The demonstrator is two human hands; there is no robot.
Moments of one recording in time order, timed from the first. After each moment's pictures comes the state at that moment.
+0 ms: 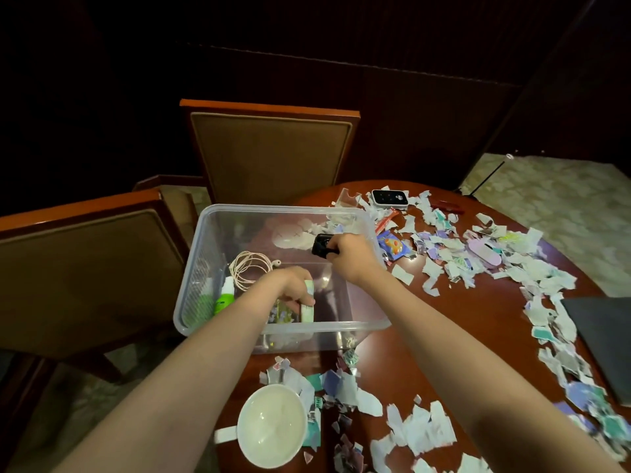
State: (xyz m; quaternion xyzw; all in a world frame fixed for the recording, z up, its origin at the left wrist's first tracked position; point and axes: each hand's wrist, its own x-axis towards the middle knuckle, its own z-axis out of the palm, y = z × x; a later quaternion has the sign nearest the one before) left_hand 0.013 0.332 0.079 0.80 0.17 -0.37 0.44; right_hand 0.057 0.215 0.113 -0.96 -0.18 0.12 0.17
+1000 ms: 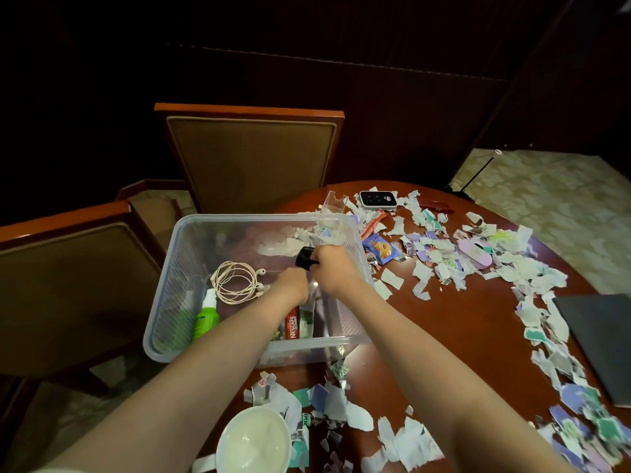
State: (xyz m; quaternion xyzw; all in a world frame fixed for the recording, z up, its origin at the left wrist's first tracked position) left_hand 0.044 0.301 0.059 0.95 0.11 -0.26 0.14; right_hand 0.067 0.219 0.093 -0.96 -0.17 0.15 0.16
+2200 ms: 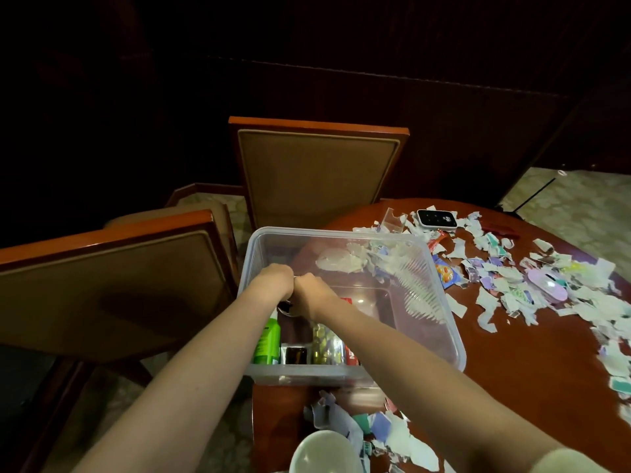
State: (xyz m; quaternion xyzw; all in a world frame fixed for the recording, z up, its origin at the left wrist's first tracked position) left_hand 0.021 0.425 0.086 0.94 0.18 -0.27 0.09; right_hand 0.037 0.342 0.059 -0.91 -0.35 0.21 0.08
